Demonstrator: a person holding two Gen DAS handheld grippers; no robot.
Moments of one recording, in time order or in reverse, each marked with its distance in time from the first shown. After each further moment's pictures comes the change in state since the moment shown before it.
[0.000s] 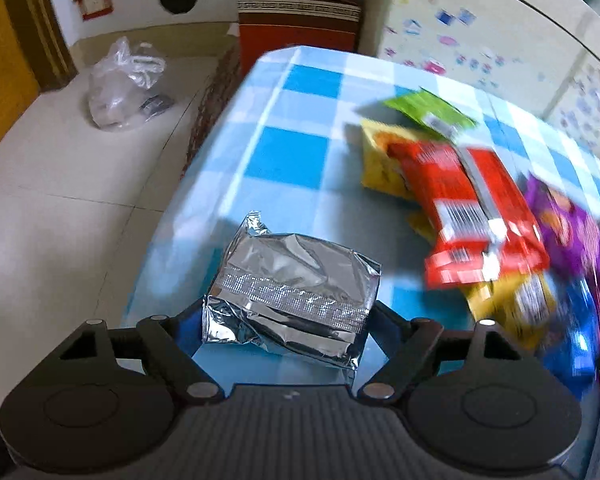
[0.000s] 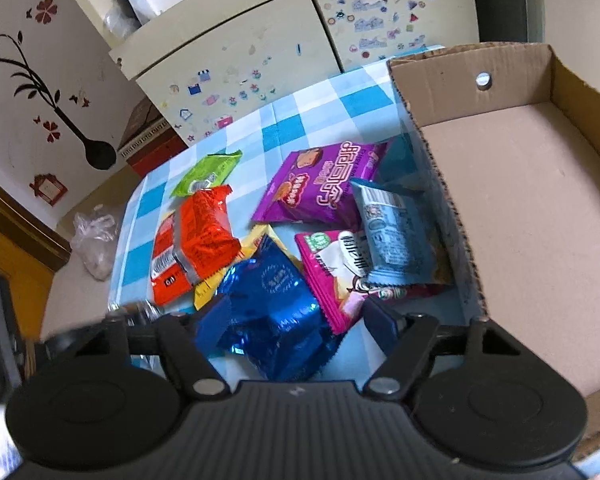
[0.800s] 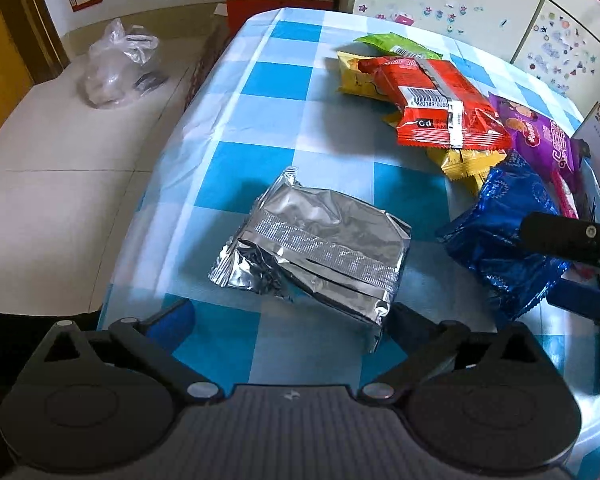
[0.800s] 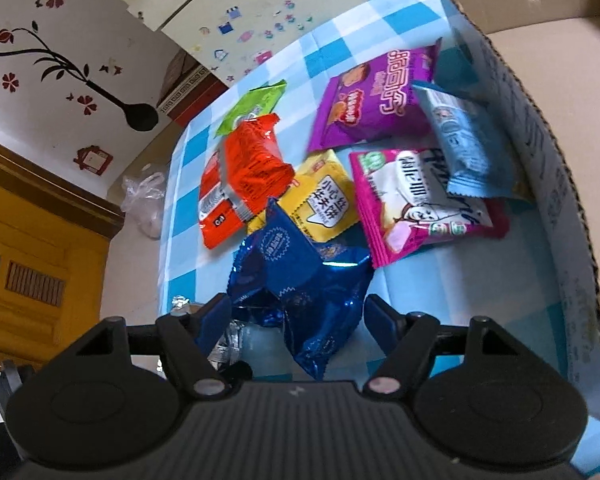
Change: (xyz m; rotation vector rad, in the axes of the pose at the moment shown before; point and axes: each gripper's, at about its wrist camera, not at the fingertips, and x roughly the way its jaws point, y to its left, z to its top) left arm -0.023 0.004 -0.060 0.041 0.039 -0.018; right arm 0.015 0.002 -0.016 0.068 0.186 0.163
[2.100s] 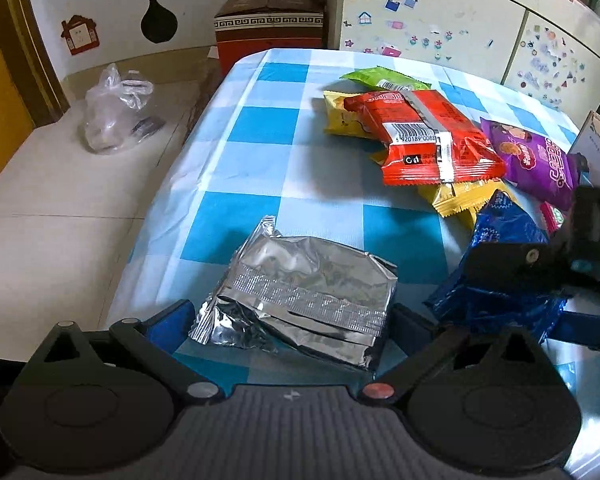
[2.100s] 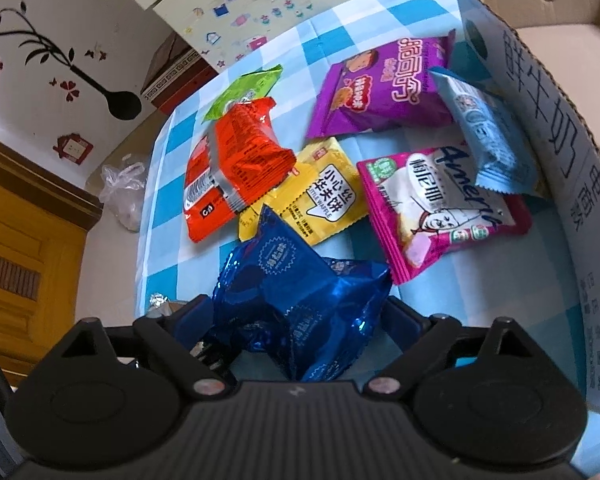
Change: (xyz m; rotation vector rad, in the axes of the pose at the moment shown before) left arm 0.004 -0.011 0.006 0.049 -0.134 0.022; right arm 0.024 0.019 -0.005 -0.048 0.015 -0.071
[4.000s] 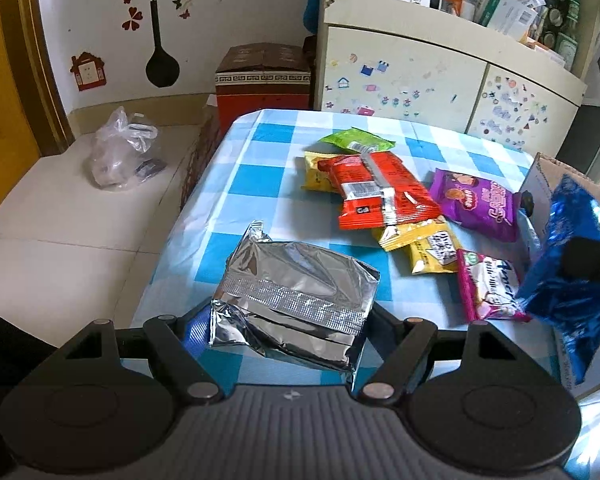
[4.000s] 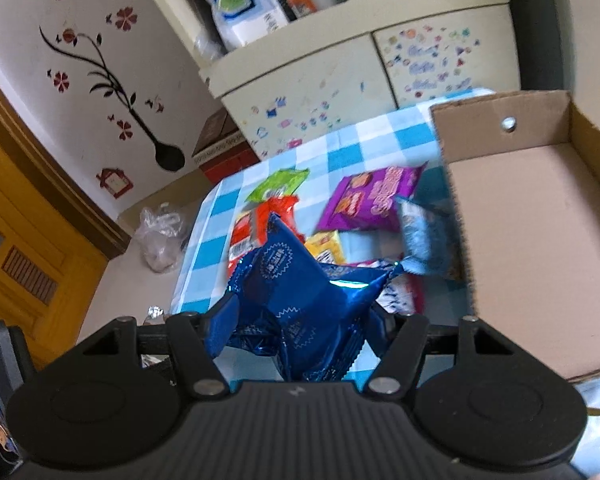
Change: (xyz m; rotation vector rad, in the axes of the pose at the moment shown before) left arm -0.069 -0.007 -0.008 -0.010 -0.135 -0.036; right arm -0.121 -0.018 -0.019 -0.137 -0.281 0.056
